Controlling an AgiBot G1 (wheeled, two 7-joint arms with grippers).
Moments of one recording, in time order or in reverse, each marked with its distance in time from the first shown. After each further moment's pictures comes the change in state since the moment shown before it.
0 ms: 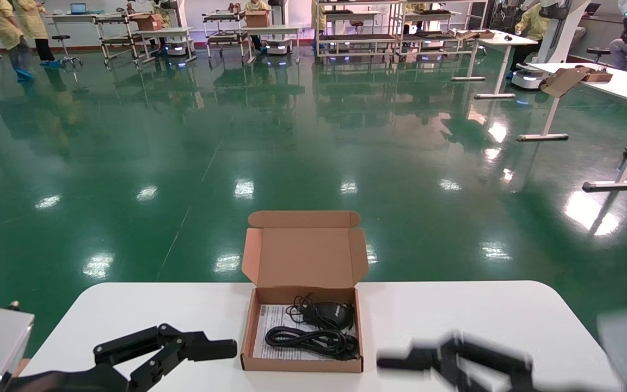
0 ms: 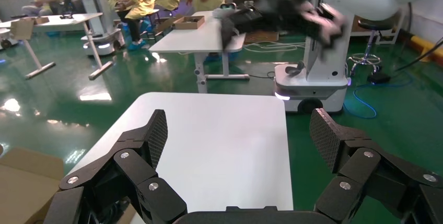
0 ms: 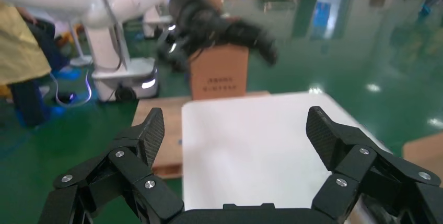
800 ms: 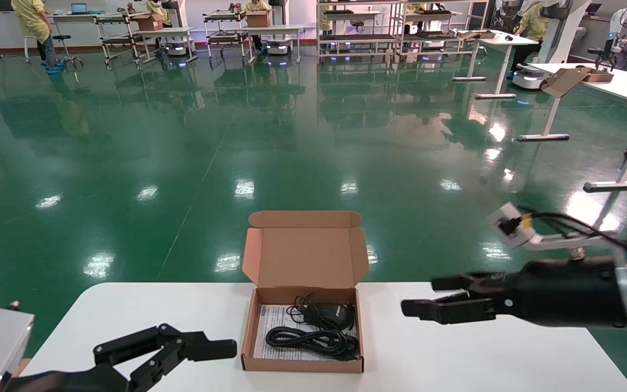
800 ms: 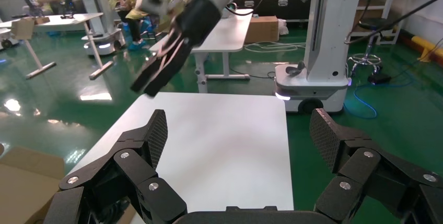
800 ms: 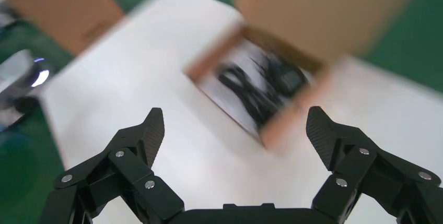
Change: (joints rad) left arm 0.000 0.000 0.000 0.000 0.000 0.000 0.000; right arm 0.552 -0.280 -0.349 -0.866 -0.464 0.065 0.175
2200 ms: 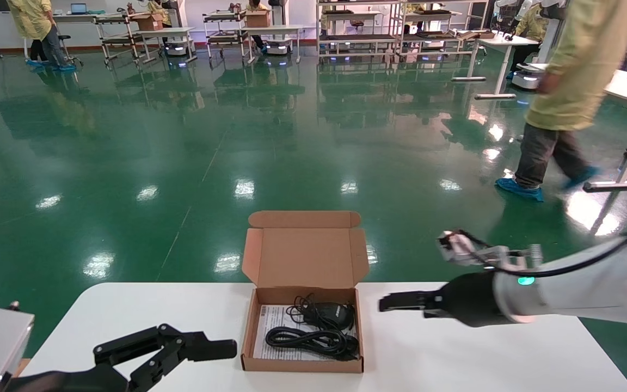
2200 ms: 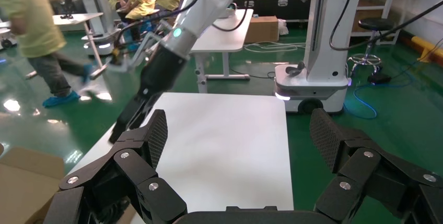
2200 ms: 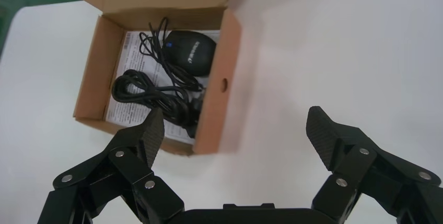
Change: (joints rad) left arm 0.000 0.000 0.000 0.000 0.000 0.000 0.000; right arm 0.065 -0.337 -0.172 -0.312 -0.262 0.391 0.479
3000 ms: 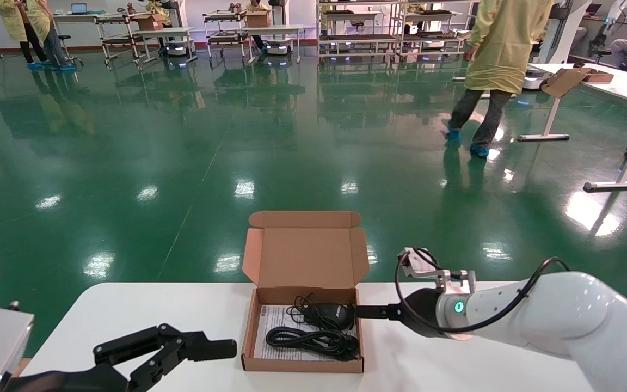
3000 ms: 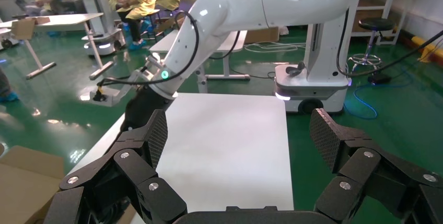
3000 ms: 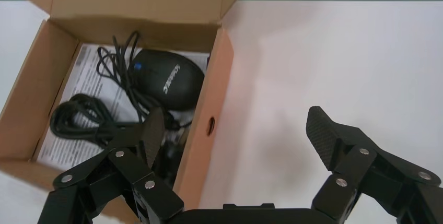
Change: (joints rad) left arm 0.000 0.000 0.000 0.000 0.000 0.000 0.000; right arm -0.178 -0.072 -0.099 0.241 -0.080 0.340 0.194
